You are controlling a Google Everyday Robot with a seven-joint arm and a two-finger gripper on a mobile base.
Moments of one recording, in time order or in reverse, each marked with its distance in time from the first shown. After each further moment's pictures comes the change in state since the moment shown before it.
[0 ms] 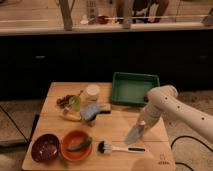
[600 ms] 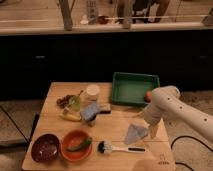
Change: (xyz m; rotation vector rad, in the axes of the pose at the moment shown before) arm 0.005 0.002 -0.001 0.013 -0.002 0.019
